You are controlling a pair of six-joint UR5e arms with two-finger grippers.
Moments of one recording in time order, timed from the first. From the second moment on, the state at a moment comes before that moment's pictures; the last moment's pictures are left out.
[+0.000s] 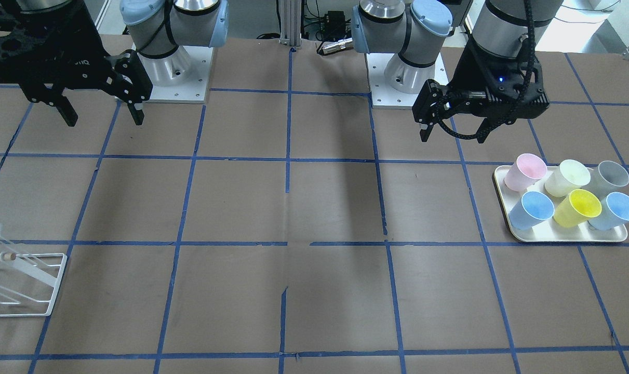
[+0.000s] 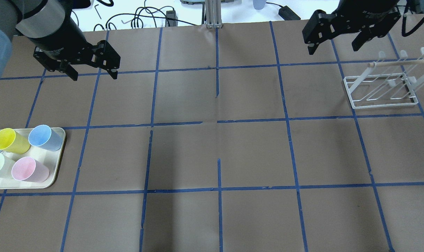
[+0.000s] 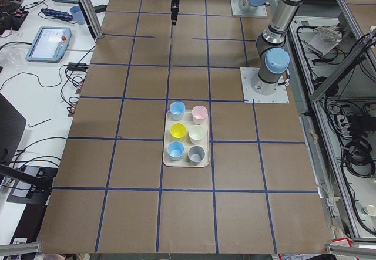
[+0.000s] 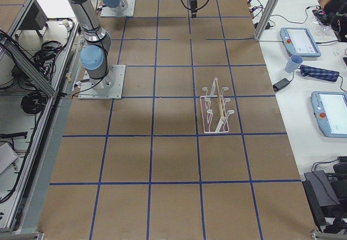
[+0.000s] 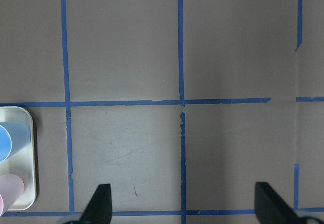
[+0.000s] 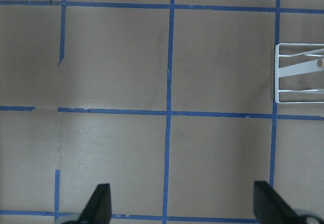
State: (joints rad) left arm -1.53 -1.55 -1.57 -1.51 1.57 0.06; right arm 1.54 -1.59 1.47 -1.60 -1.55 -0.07
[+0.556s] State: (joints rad) left arm -1.53 -1.54 -1.58 -1.52 1.57 0.06; right arm 1.54 -1.59 1.47 -1.60 -1.55 -0.07
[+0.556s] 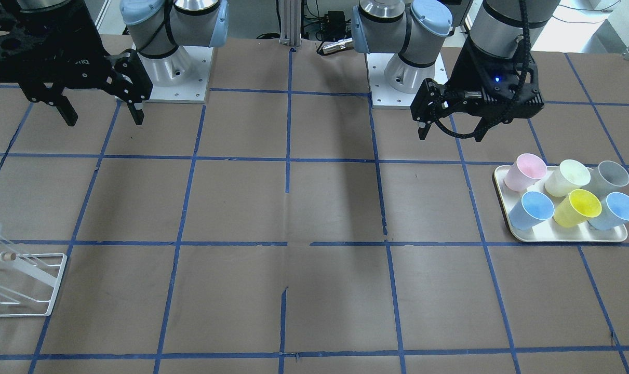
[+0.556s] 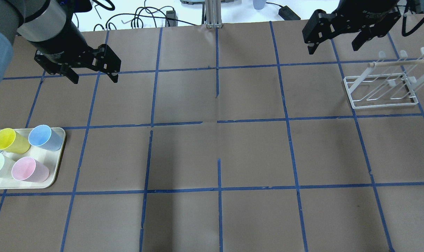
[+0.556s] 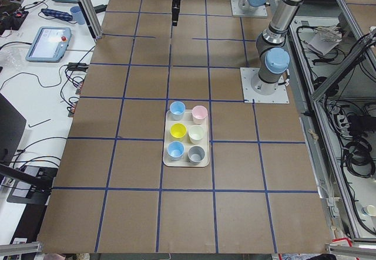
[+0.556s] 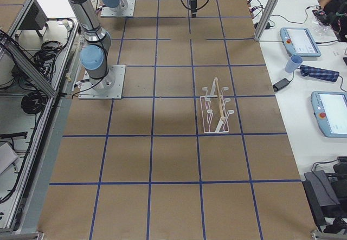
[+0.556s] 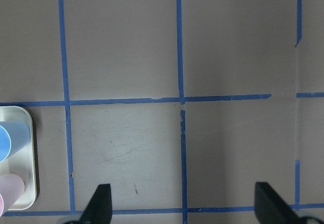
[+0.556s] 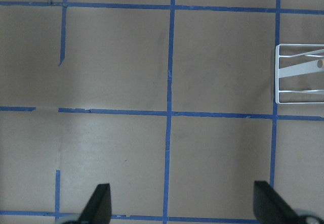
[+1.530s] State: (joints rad) left arm -1.20 -1.56 -1.63 -1.53 1.57 0.45; right arm 1.54 -1.59 1.47 -1.60 -1.55 -0.07
